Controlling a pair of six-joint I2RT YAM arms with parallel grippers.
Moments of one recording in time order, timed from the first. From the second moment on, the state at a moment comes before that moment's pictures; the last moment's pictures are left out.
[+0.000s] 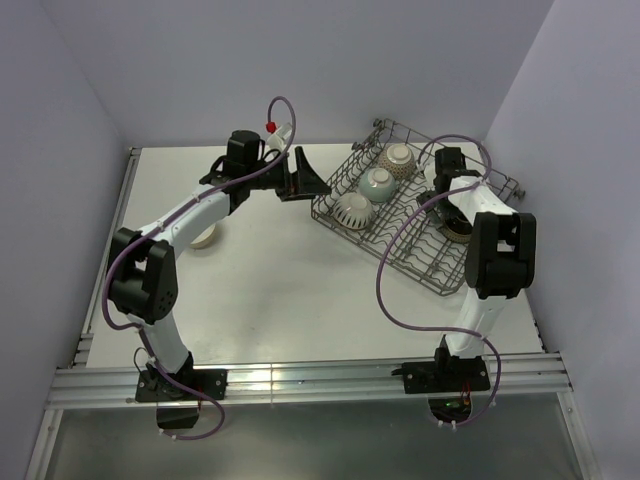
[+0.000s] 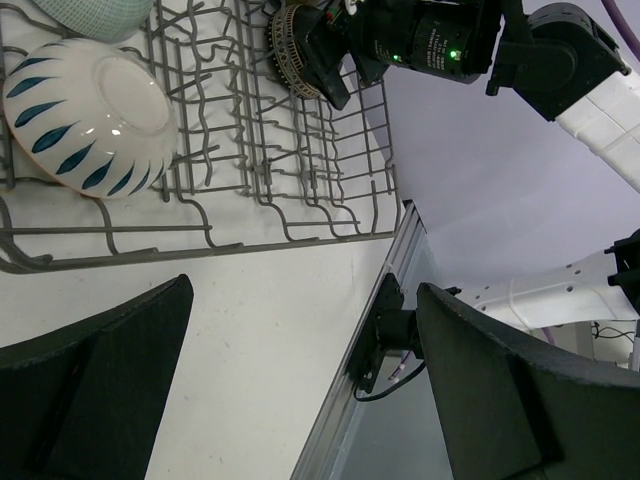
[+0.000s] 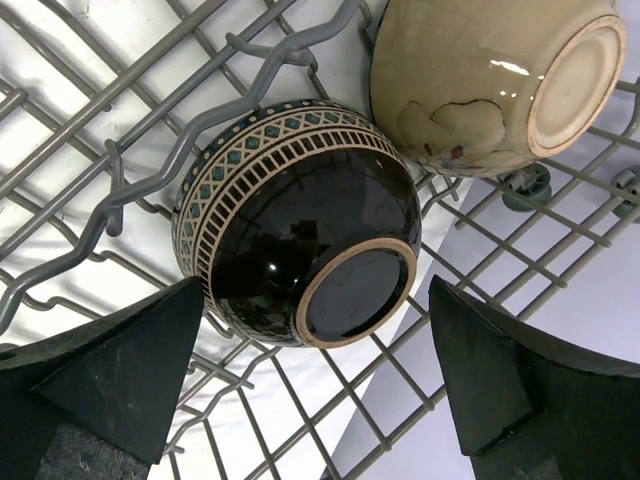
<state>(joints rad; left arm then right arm) -0.42 1.79 1.43 -0.06 0.81 -0.67 -0.05 1.86 1.35 -0.60 0.35 -0.56</state>
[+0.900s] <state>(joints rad) 0.35 1.43 1.24 -0.52 0.60 -0.09 -0.05 1.58 1.76 -0.76 0.14 -0.35</state>
